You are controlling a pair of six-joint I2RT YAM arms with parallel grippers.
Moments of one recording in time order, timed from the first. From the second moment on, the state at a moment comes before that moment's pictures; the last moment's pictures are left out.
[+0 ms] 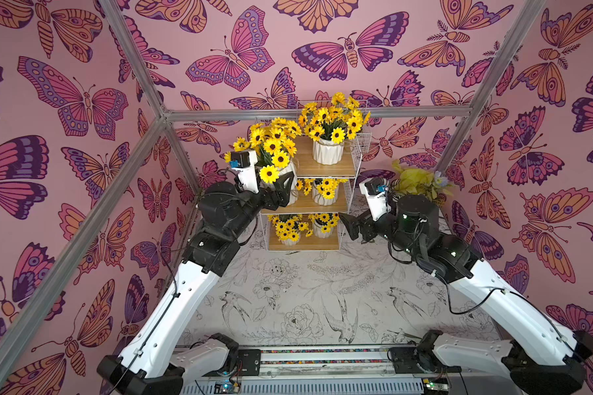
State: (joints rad) left arm -0.43 1.11 1.35 -0.16 0.09 -0.27; right arm 0.75 1.16 1.37 -0.49 0.14 -0.01
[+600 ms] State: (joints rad) left arm -0.43 0.76 1.10 -0.33 -0.23 -0.22; right arm 0.75 1.19 1.37 -0.48 -0.07 -0.03
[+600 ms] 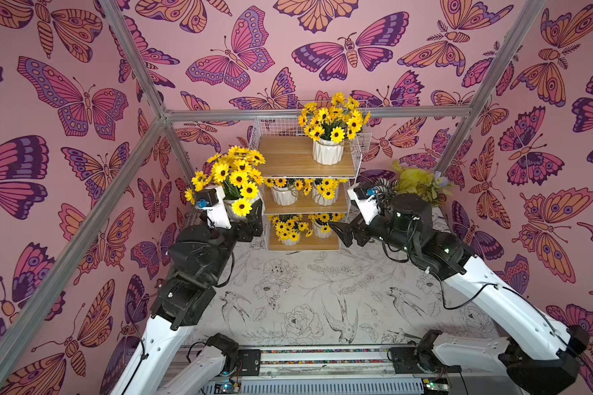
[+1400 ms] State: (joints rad) left arm -0.28 0.81 0.57 -0.16 -0.53 -0.35; right arm 0.83 1.19 1.30 -0.43 -0.13 -0.03
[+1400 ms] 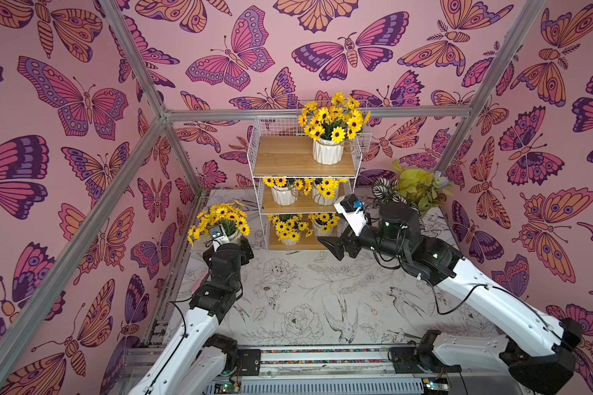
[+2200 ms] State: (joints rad) left arm -0.20 1.37 0.54 0.35 -0.52 -0.38; right arm 0.84 1.18 1.22 -0.39 -0.15 -0.02
